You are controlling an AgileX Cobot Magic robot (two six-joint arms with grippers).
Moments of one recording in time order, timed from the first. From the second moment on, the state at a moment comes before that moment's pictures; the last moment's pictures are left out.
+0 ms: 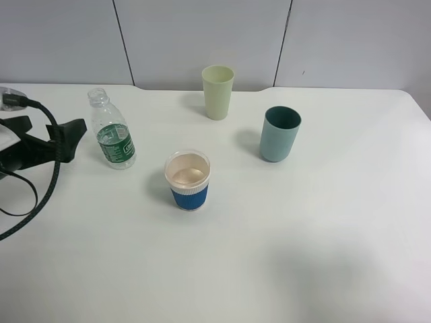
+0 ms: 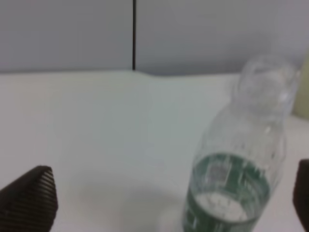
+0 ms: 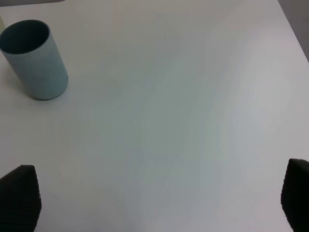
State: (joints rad) left arm -0.08 1.41 -0.13 0.16 -1.03 -0.16; right arm -0.03 0.00 -0.51 0.01 1.07 -0.02
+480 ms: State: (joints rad) left arm -0.08 0.89 -0.19 0.08 -0.73 -0.17; right arm -0.03 0.00 -0.51 0.01 1.07 -0.02
